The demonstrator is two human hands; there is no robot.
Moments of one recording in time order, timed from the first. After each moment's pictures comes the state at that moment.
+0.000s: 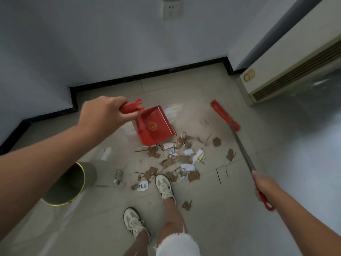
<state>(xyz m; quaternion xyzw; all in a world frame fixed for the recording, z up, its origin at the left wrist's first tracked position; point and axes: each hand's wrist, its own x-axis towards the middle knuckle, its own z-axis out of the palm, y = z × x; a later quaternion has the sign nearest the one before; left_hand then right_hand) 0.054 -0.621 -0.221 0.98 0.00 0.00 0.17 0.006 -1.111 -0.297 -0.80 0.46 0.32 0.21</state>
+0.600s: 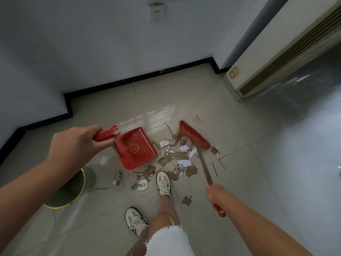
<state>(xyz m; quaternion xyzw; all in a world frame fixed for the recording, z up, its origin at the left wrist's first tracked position) -0.069 -0.599 -0.200 0.99 -0.01 0.00 0.14 -0.108 -1.002 -0.328 -0.78 0.35 0.51 0.11</state>
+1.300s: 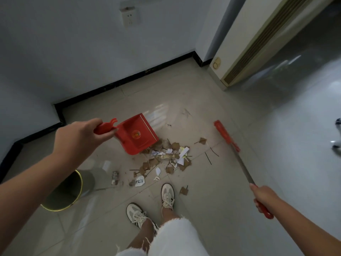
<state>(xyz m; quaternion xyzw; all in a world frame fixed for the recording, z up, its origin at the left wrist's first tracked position) -0.059 -0.672 -0.167 0.99 -0.07 0.01 0.12 -0.169 -1.202 -0.258 -0.77 0.50 0.33 0.23</state>
